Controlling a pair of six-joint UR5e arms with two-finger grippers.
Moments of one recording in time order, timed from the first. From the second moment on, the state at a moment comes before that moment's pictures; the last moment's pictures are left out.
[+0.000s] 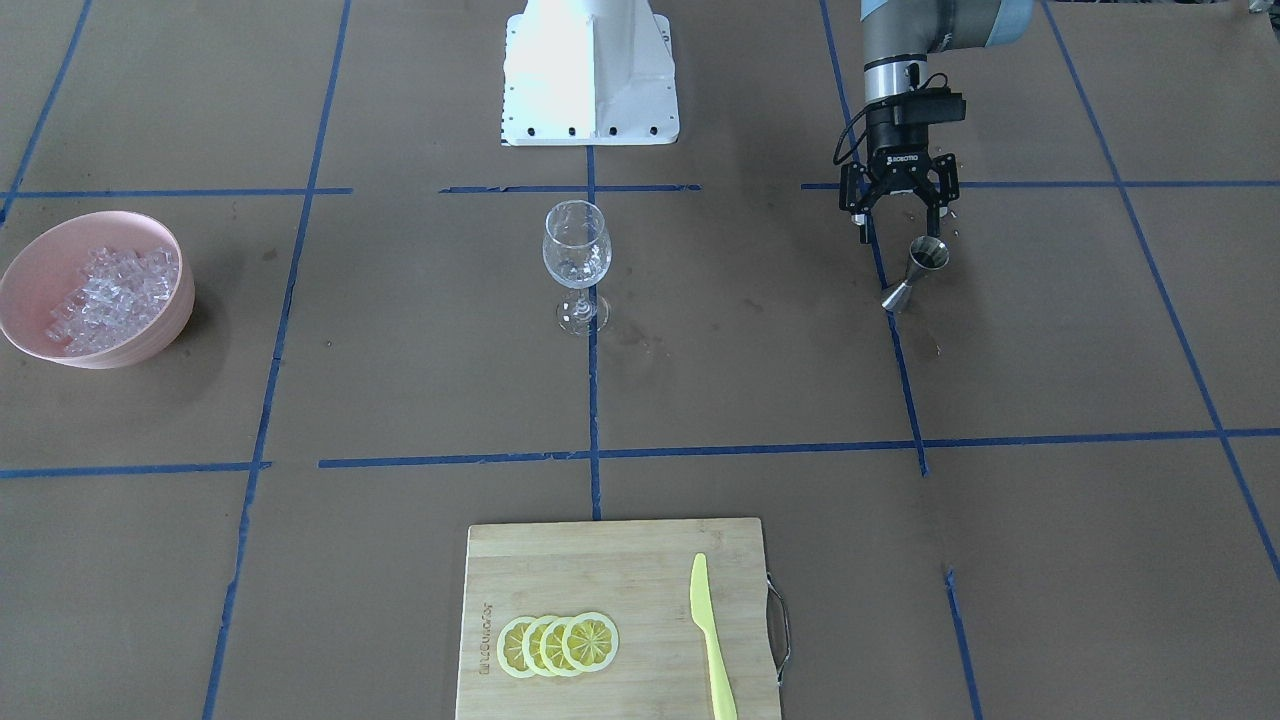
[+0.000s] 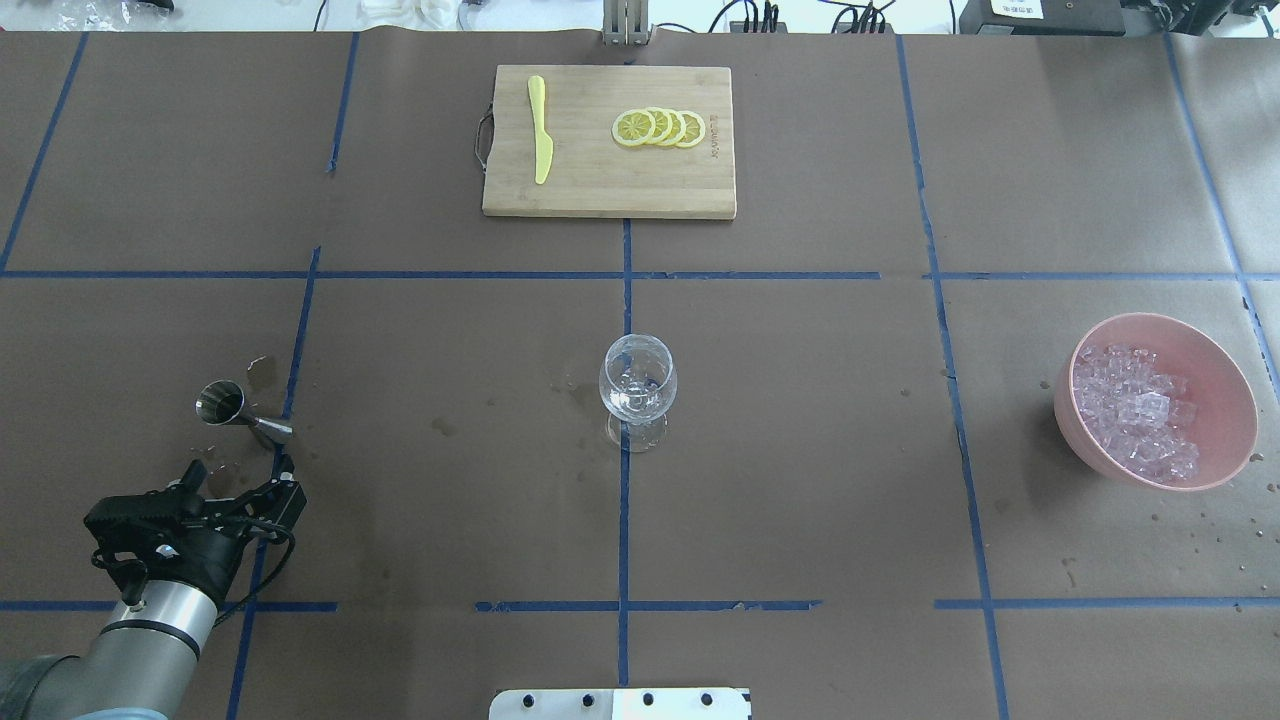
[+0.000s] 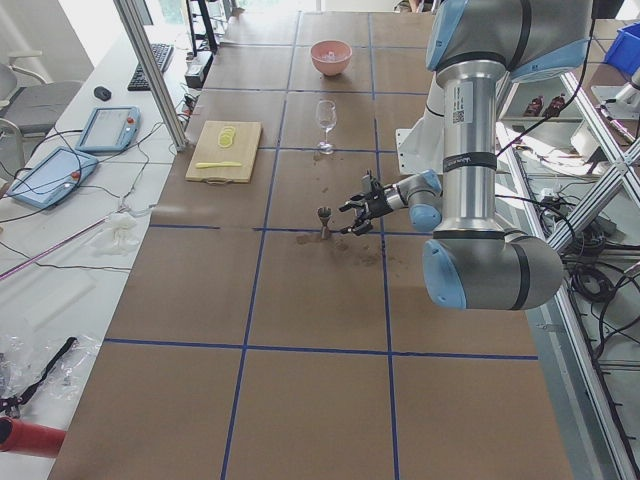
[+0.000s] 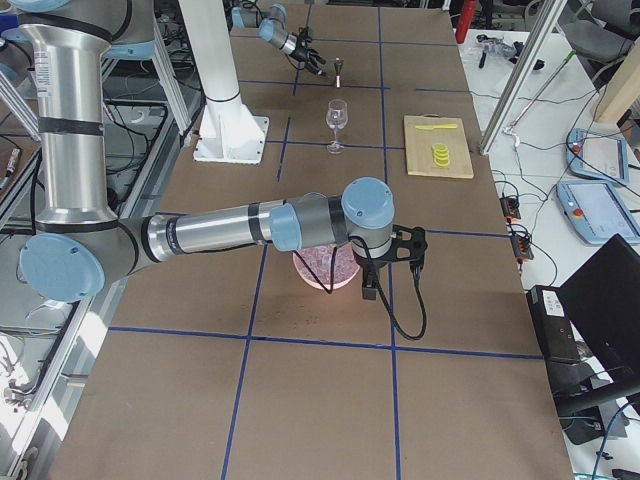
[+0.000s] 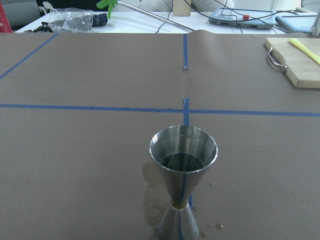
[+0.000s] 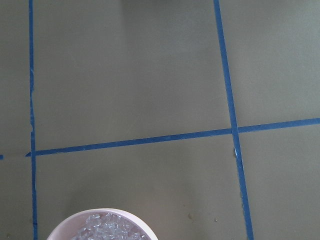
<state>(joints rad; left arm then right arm) 0.00 -1.40 -1.94 -2.02 -0.55 -1.70 1.58 -1.59 1.82 -1.56 2.48 0.31</state>
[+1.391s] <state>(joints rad) -0.09 -1.49 -1.81 -2.03 -0.45 -1.71 1.48 -1.58 1.89 -1.55 2.46 0.48</state>
